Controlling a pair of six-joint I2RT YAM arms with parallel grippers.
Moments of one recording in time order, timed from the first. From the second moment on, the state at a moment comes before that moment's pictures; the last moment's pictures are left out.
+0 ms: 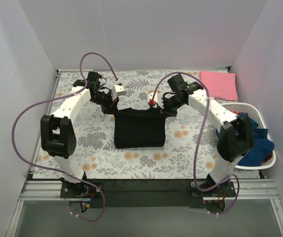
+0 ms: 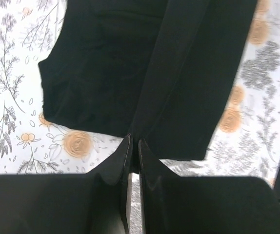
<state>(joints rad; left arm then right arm) -0.21 1.70 1.46 -0.99 0.75 0.93 0.51 1.65 1.44 -0.93 -0.53 -1.03</state>
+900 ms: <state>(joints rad) -0.21 1.76 1.09 -0.79 0.77 0.84 0.53 1.85 1.22 -0.83 -0.72 -0.81</state>
